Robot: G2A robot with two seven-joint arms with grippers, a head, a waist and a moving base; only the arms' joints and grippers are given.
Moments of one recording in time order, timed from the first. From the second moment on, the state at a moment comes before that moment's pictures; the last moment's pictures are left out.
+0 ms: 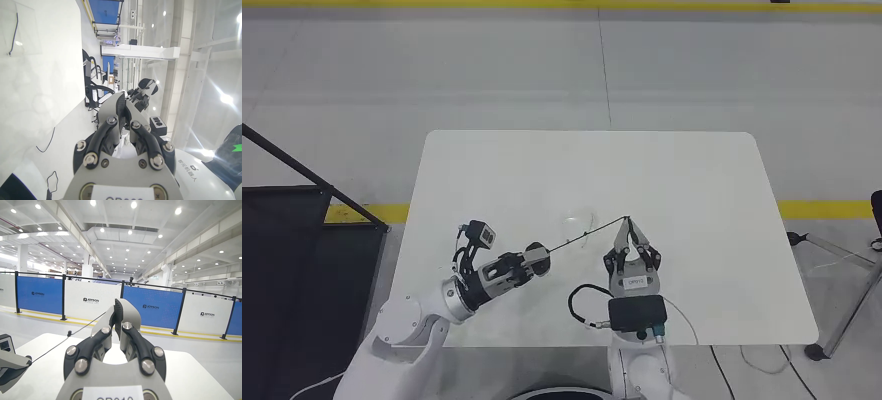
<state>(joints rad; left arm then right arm) 1.53 -1.19 -1.44 -1.88 -0.45 -0.07 -0.83 -1.52 -1.41 0.98 -1.88 -1.72 0.49 -0.55</state>
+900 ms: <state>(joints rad) 1.56 -1.18 -1.51 -1.88 -0.57 -0.12 -0.77 -1.53 -1.41 1.06 -1.89 -2.02 0.37 -0.09</state>
